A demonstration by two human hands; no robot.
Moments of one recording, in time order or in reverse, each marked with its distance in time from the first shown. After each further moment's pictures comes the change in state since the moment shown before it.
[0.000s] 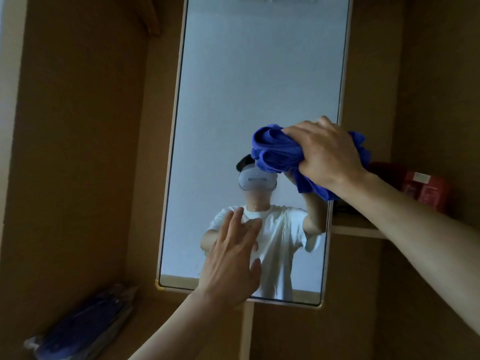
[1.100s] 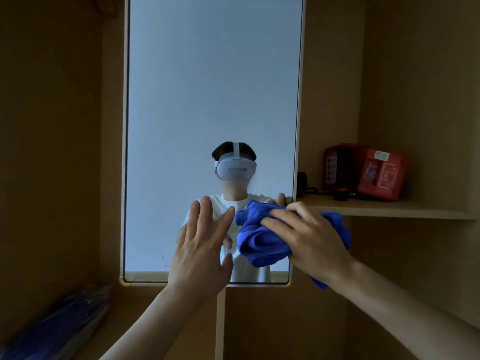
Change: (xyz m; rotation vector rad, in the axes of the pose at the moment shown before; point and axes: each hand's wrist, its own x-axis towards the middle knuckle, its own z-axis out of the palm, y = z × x) left_hand -0.006 0.007 0.024 0.155 -0.003 -0.001; right_hand -0.178 -0.011 0.047 0.050 -0.090 -0.150
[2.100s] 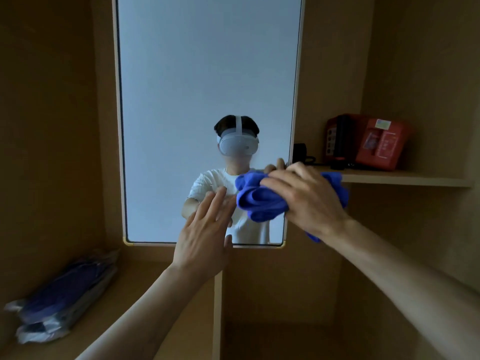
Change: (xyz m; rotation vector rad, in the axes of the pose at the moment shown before) left_hand -0.026 0.019 0.004 -0.018 -0.100 0.056; right_hand 0.004 0.004 -0.010 -0.023 0.036 0.039
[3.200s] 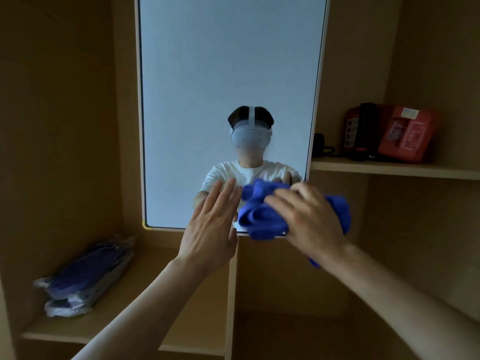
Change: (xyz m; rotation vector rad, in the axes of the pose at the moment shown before) left_hand -0.016 -0.027 0.017 -0.001 0.013 0.020; right_hand -0.032 -0.049 0.032 0.044 -0.031 0.041
